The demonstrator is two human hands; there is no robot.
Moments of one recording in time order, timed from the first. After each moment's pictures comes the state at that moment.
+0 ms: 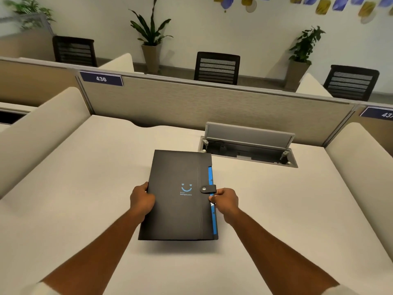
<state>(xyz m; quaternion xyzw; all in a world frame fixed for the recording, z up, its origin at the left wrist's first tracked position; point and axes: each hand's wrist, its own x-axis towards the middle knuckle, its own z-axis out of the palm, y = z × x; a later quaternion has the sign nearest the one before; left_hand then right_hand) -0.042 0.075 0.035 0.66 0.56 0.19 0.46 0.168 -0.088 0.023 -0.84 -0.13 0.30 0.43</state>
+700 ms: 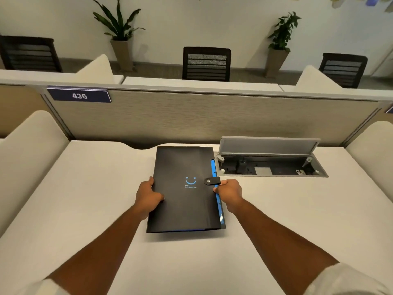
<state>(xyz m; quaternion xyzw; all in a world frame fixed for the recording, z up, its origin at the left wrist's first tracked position) 0.017 0.300 0.022 0.72 0.47 0.11 0.50 0.217 0.124 0.005 -0.87 -0.03 0.25 0.42</state>
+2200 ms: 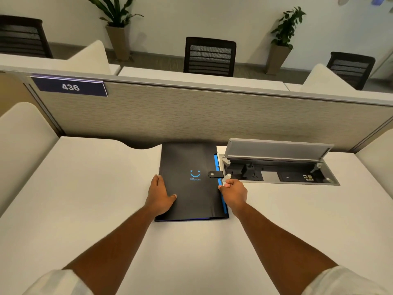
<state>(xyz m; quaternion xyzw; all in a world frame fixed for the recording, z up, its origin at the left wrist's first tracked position) 0.065 0.330 -0.032 0.84 0.42 0.02 0.35 0.245 0.152 -0.034 -0.89 -0.04 0.18 0.41</state>
